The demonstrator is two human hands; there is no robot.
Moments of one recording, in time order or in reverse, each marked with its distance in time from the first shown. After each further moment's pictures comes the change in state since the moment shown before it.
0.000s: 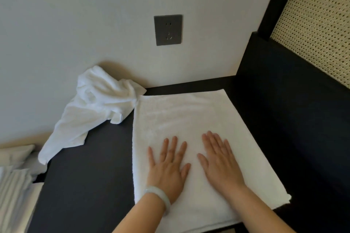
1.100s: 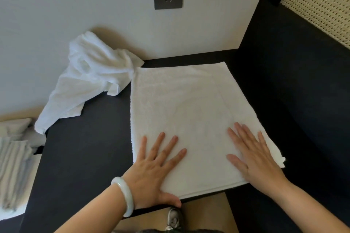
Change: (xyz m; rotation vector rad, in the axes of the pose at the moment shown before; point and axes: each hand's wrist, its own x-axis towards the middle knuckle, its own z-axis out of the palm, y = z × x) left_hand -0.072 -0.043 -0.014 0.137 -0.177 0.468; right_hand -0.081 0.075 -0.021 0.018 -0.160 -0.116
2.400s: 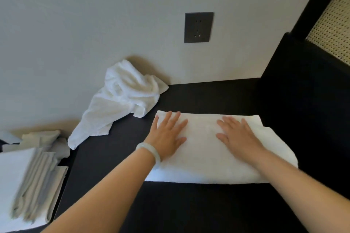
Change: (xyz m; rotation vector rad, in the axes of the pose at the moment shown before) left_hand 0.079 -0.096 -0.050 -0.070 0.138 -0.355; right_hand 0.164 -0.048 -0.038 -0.168 0.010 -0.008
